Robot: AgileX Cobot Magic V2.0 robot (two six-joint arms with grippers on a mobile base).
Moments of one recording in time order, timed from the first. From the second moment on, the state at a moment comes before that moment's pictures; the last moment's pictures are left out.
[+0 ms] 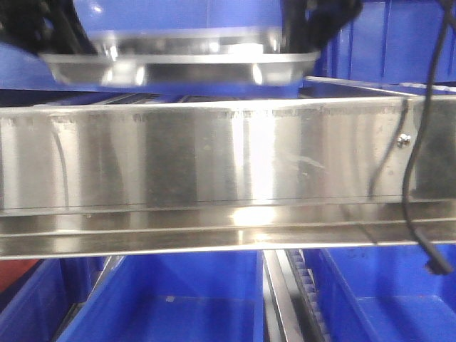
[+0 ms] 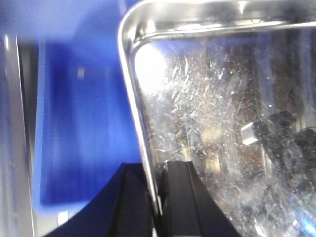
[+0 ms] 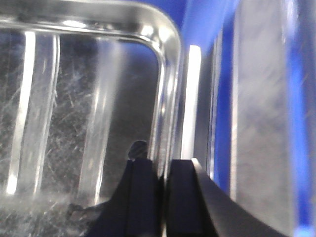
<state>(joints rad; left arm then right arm) -0.31 1.45 -1.19 -0.23 0.69 -0.02 0.58 1.63 -1.44 -0.29 0.89 0.57</state>
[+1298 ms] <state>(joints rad) -0.31 1.22 -1.33 -0.22 0.56 -0.01 0.72 1.35 -1.44 -0.65 0.74 0.74</state>
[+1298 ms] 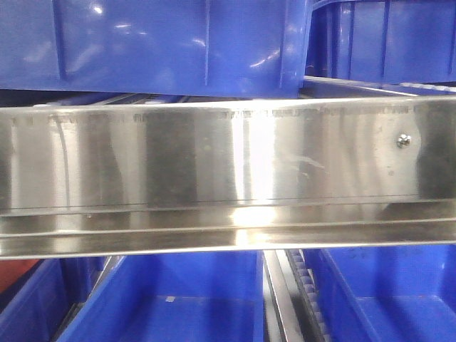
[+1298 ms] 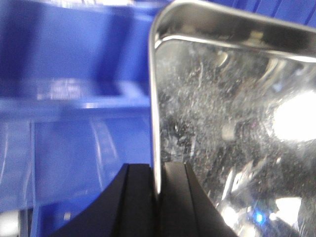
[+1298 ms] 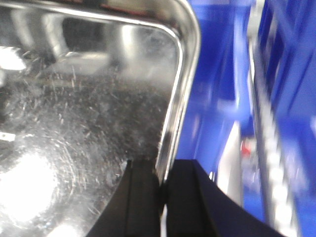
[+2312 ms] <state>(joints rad) -0.31 1.22 -1.33 -0.20 0.54 -0.01 0.71 1.35 -1.44 -0.69 0.64 0.73</state>
